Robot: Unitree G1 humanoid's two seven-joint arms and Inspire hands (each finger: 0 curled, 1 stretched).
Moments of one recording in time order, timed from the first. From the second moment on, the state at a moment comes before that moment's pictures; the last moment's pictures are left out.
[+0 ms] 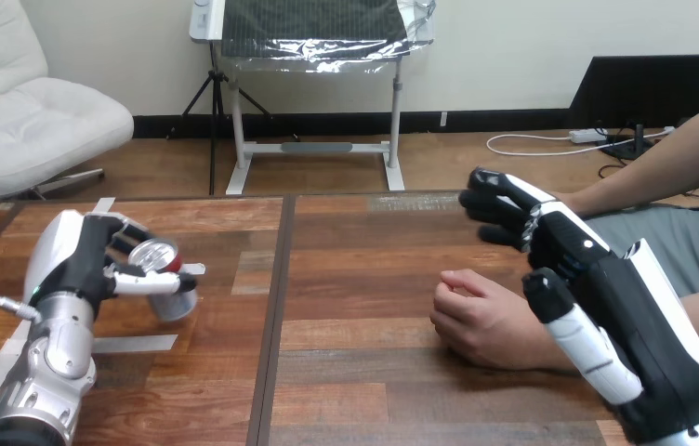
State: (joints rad) left arm -0.55 0.45 -0.10 1.03 0.33 -0.19 0.19; right arm 0.34 -0.26 -0.05 -0.35 0.08 -0.43 0.32
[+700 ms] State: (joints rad) left arm -0.41 0.45 -0.10 0.73 0.32 -0.12 0.06; right arm 0.24 -0.35 -0.09 -0.16 -0.02 -0.43 0.32
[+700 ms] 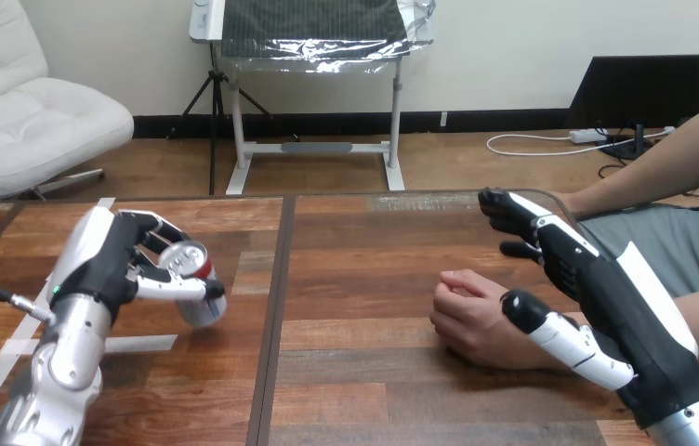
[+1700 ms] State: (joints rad) left arm -0.21 0.45 -0.09 0.35 0.32 0.05 -0.12; right arm 0.12 -0.56 -0.09 0.06 -0.21 -0.38 0.33
